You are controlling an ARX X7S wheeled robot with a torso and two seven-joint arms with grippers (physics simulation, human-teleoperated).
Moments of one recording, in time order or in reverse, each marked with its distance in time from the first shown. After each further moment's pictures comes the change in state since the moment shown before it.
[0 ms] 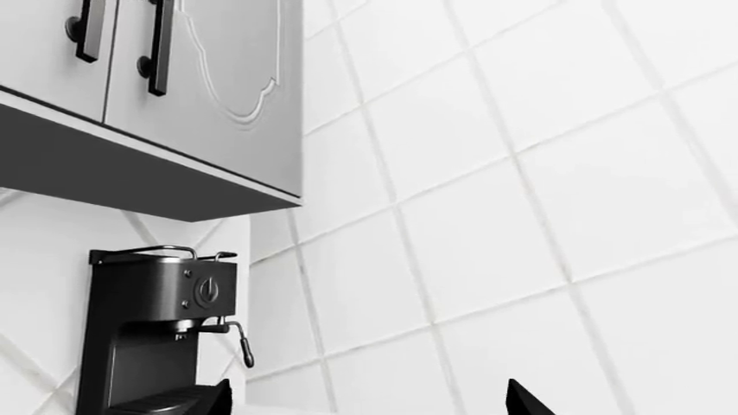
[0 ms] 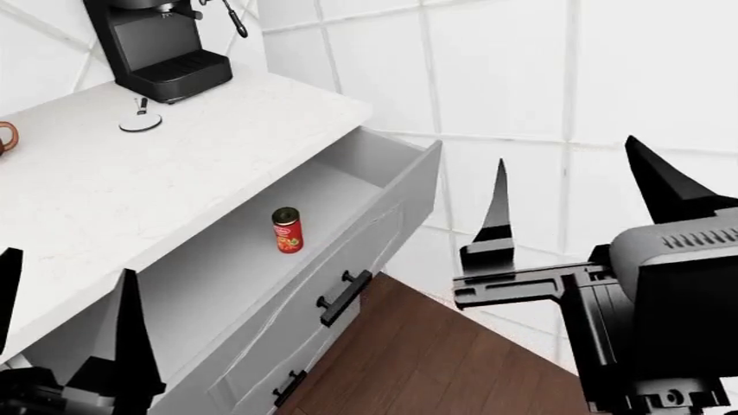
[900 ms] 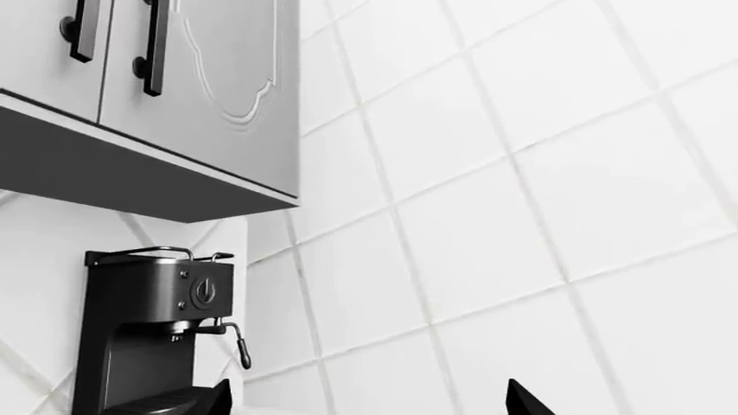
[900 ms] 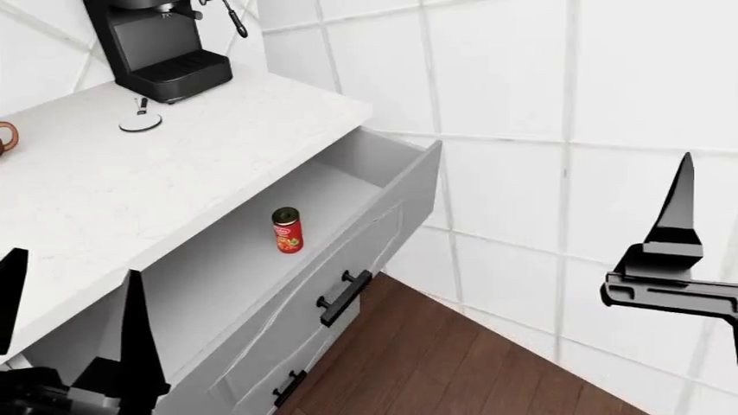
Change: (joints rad) left arm -0.008 0.007 0.012 -0.005 0.013 0.003 0.003; right arm 0.847 0.358 -1.138 -0.017 -0.303 -0.392 0.027
